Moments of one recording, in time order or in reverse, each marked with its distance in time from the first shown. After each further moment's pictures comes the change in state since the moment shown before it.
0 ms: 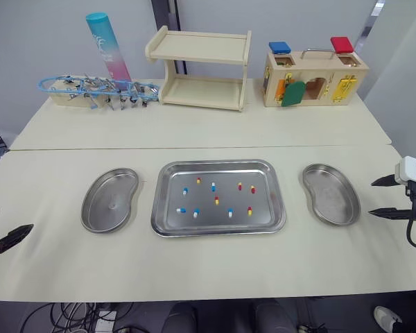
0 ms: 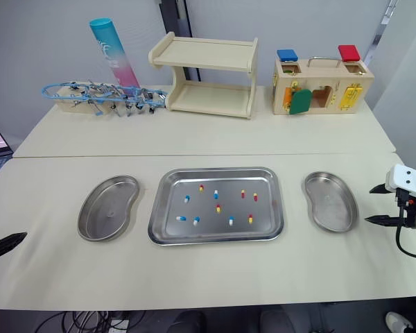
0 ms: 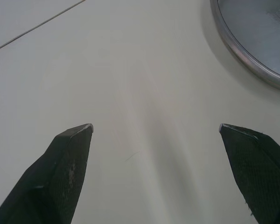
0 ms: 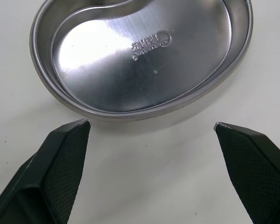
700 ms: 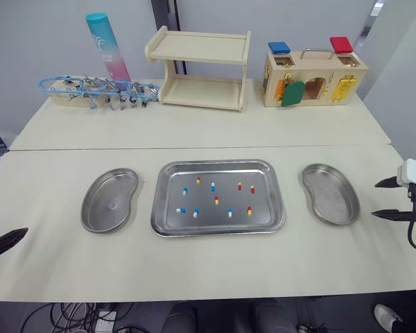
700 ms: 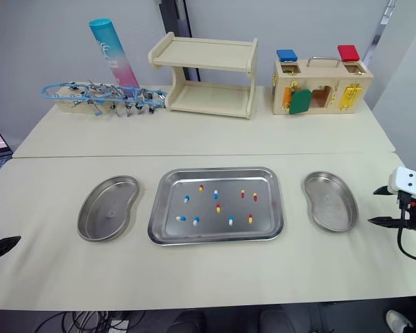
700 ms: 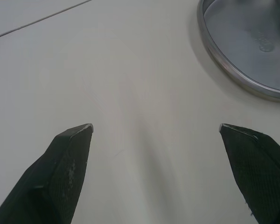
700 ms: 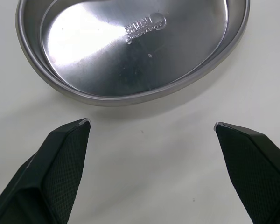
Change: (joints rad) left arm -0.011 -0.007 0.056 0.114 -0.068 -0.042 -0.123; right arm -0.016 0.001 0.000 0.073 -0.026 -0.051 -0.030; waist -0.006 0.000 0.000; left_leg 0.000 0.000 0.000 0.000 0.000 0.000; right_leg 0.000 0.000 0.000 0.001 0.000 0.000
